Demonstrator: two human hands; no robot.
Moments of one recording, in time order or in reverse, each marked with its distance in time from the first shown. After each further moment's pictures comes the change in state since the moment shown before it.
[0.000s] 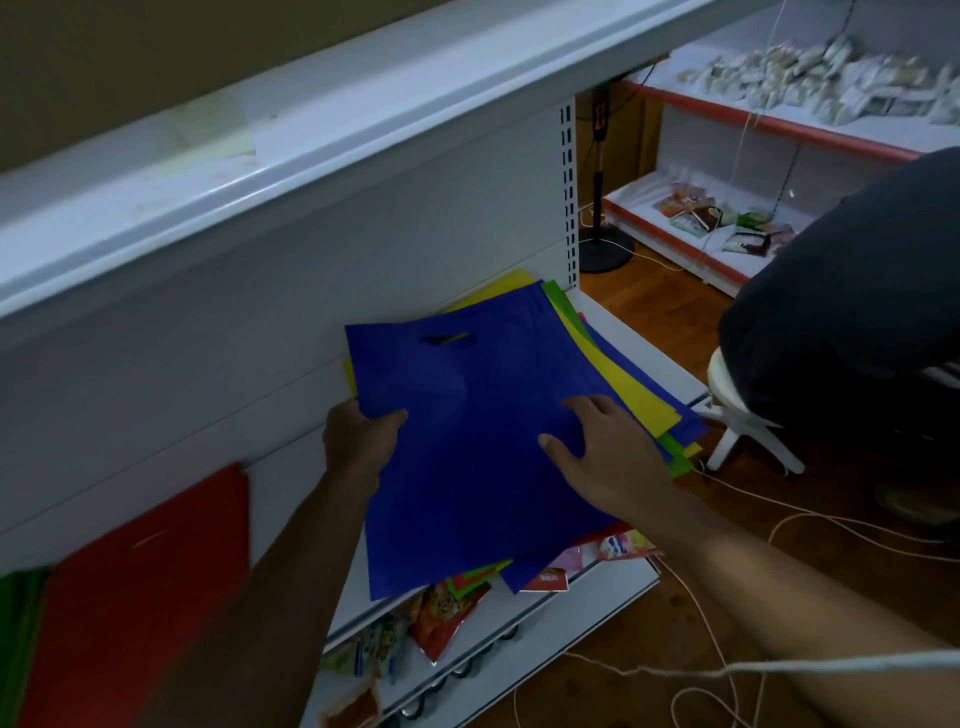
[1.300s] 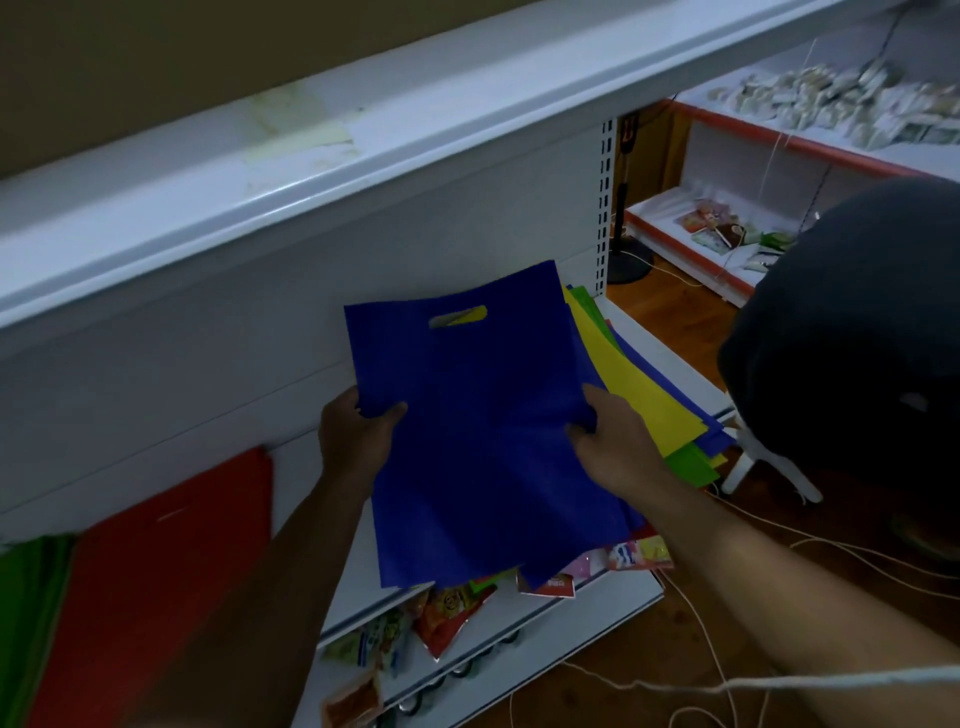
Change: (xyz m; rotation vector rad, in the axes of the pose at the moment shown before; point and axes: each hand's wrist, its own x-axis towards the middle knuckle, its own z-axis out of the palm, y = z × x) left_hand -0.005 -0.010 -0.033 -0.161 -0.002 0.156; right_hand 0.009 -0.028 -0.007 0.514 -0.037 -0.041
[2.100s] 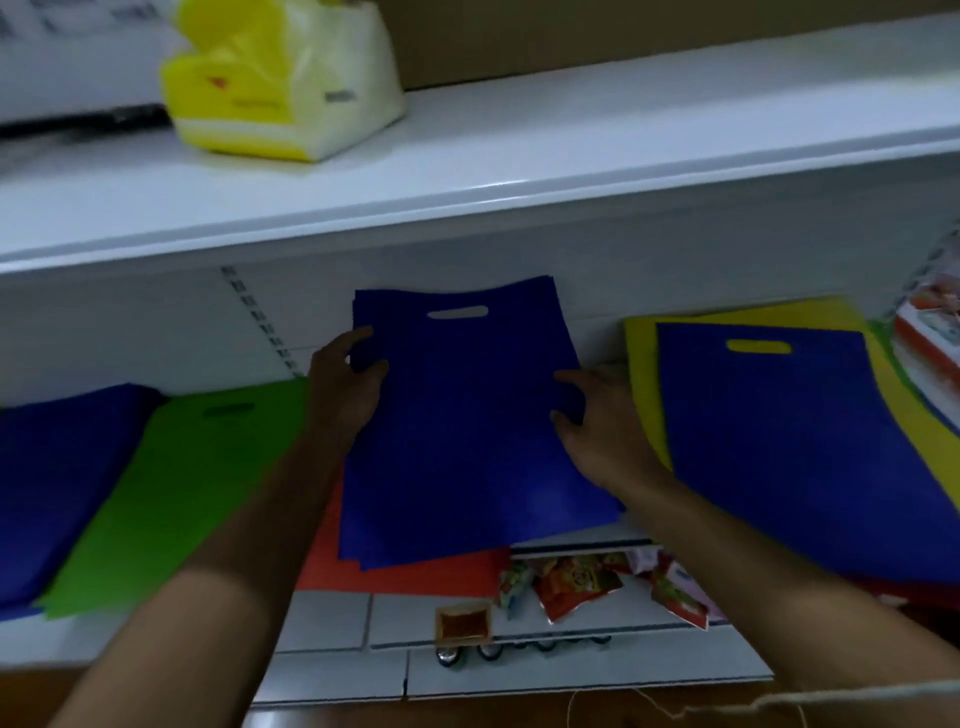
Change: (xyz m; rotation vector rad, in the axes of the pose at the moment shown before) left_hand -0.019 -0.039 -0.292 0.207 0.354 0.059; right_hand -0.025 -0.160 0.220 -0.179 -0.234 -0.236
